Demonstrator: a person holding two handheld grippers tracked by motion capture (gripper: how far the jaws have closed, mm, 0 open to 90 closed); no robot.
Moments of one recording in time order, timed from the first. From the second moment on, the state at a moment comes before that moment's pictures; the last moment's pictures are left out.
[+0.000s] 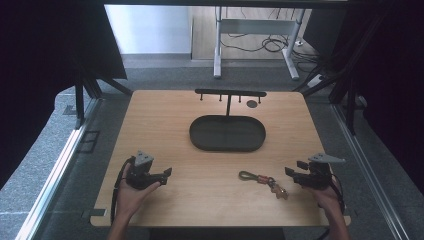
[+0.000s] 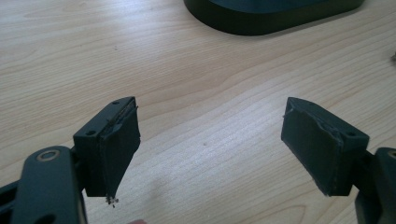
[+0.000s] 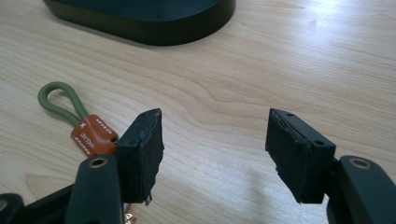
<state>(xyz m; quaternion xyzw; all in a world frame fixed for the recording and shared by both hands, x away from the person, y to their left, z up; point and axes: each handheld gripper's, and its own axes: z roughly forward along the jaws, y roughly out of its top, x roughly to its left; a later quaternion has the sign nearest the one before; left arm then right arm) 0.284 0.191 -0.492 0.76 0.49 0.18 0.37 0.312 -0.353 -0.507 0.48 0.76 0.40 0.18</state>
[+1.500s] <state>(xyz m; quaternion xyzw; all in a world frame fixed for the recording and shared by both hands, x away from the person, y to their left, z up) 0.279 0.195 -0.494 0.78 0.49 0.15 0.36 0.319 -0.349 -0.491 0.46 0.79 0.37 0.14</state>
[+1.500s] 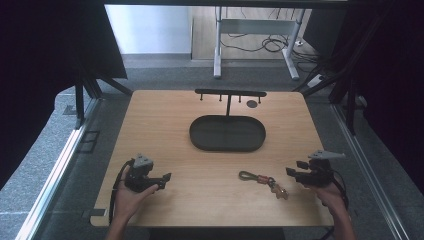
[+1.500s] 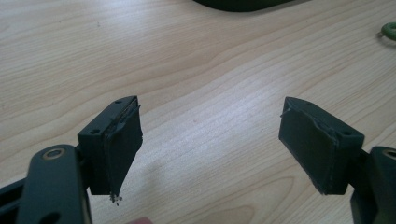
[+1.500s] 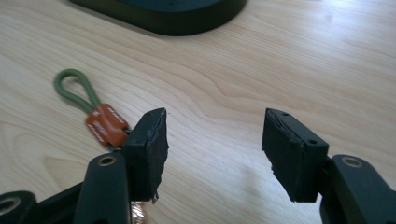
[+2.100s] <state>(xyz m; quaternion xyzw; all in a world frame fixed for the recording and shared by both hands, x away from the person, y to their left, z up) 0.277 0.187 -0.497 0.80 0.46 0.13 0.36 0.343 -0.296 -0.443 0.39 0.88 0.25 0.09</state>
